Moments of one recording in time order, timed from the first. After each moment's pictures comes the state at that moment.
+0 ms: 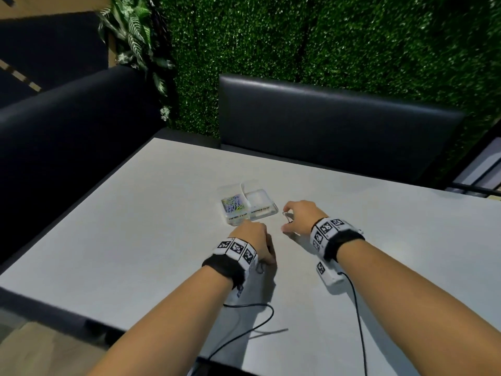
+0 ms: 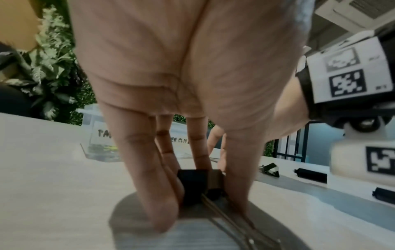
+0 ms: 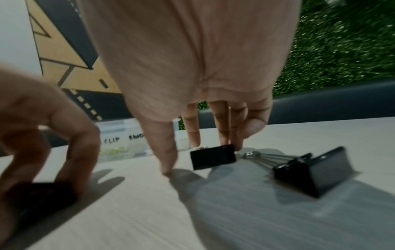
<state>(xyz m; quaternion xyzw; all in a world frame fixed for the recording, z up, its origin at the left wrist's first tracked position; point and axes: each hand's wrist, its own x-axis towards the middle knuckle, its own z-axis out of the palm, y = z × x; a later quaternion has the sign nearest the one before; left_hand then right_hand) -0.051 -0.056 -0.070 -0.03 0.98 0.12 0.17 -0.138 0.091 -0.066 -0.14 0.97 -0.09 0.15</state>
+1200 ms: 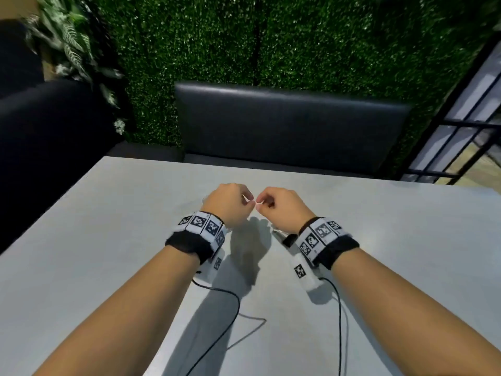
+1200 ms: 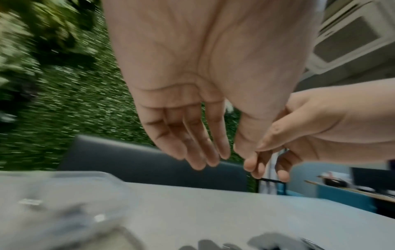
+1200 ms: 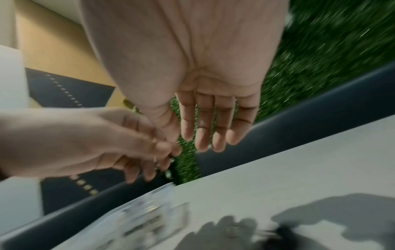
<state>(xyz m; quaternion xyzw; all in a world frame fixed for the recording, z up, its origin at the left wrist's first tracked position) -0.129 -0.048 -0.014 0.03 0.97 0.24 0.00 -0.139 0.119 -0.024 -0.13 0.92 -0.38 0.04</state>
